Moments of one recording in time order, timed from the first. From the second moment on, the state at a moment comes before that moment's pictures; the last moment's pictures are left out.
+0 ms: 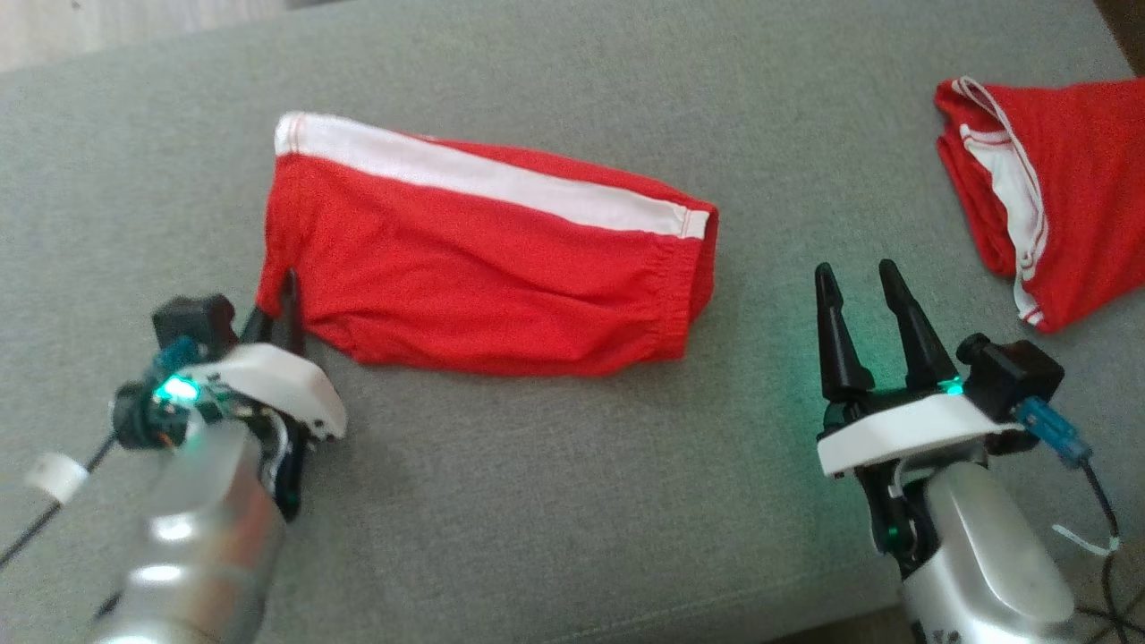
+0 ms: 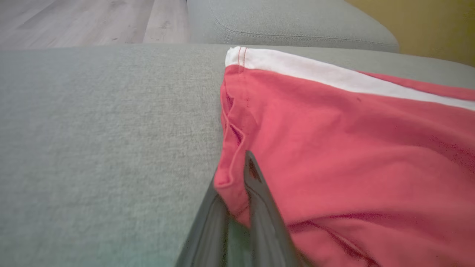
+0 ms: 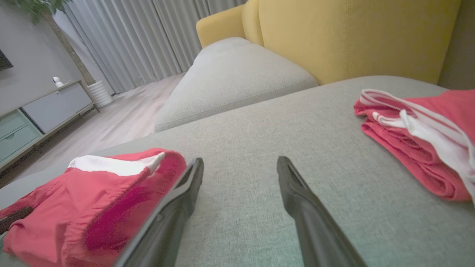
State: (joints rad) left arm -0.72 0.16 -0.41 1.14 -0.54 -0.10 -0.25; right arm -0.27 -0.06 0.16 0.41 0.34 0.13 -0.26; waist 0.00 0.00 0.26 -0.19
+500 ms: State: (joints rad) left arm -0.24 0.07 -0.27 0.72 -0.46 -0.01 -0.25; right arm -0.15 -0.05 0.13 0.45 0.32 0.13 -0.26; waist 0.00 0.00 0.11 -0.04
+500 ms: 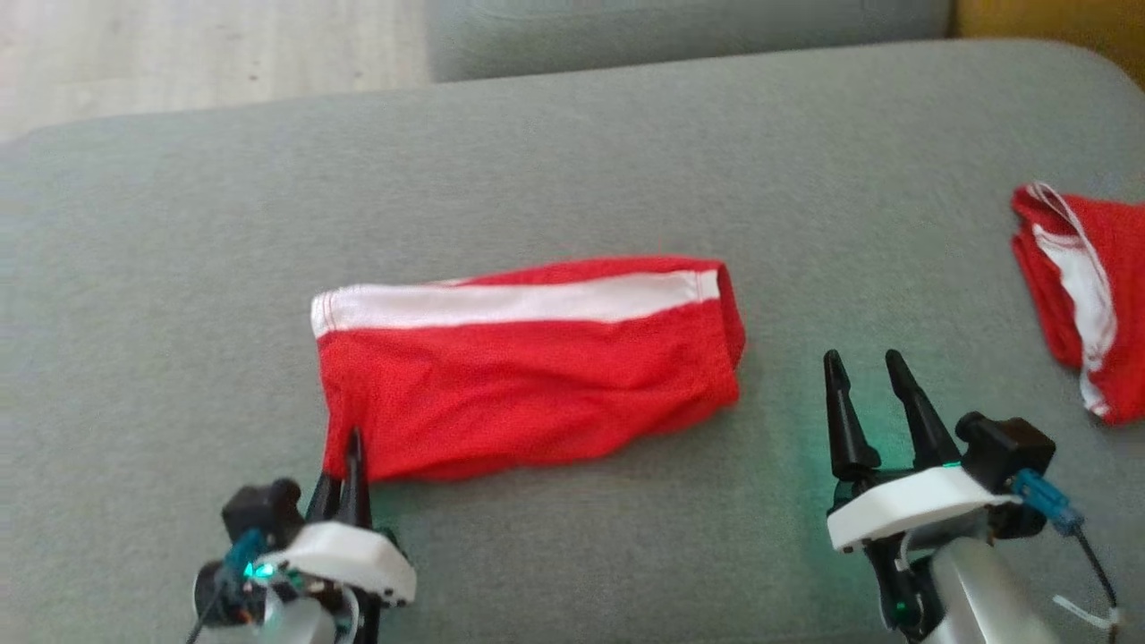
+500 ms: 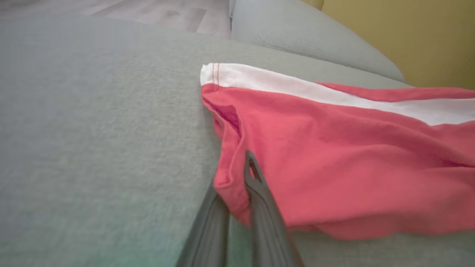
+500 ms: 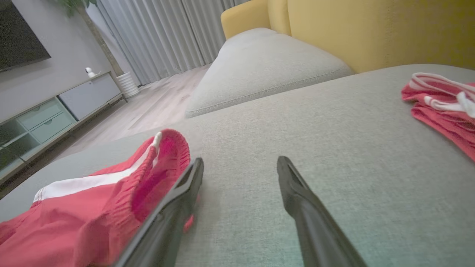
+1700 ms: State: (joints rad) left arm -0.19 0.05 -0.23 0.56 -0.39 -0.01 -0.25; right arm -0.46 -0.06 0.44 0.86 0.49 0.13 -0.26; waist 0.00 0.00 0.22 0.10
